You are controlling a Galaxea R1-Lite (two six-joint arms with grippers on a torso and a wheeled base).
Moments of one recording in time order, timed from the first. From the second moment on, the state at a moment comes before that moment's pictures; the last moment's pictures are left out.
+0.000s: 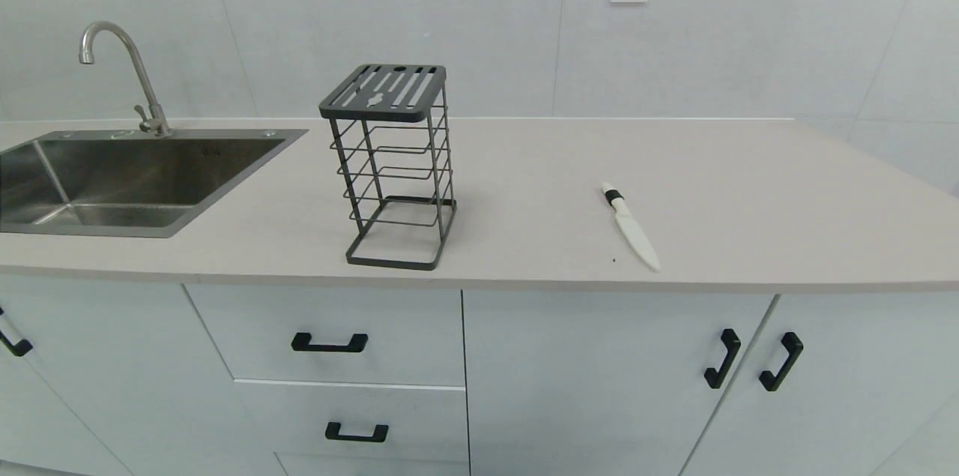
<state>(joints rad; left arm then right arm) 0.00 0.00 0.00 0.00 -0.03 0.02 0.00 0.00 0.00 0.01 0.04 0.01</state>
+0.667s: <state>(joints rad) 0.00 0.00 0.00 0.00 -0.03 0.02 0.00 0.00 0.00 0.01 0.04 0.01</state>
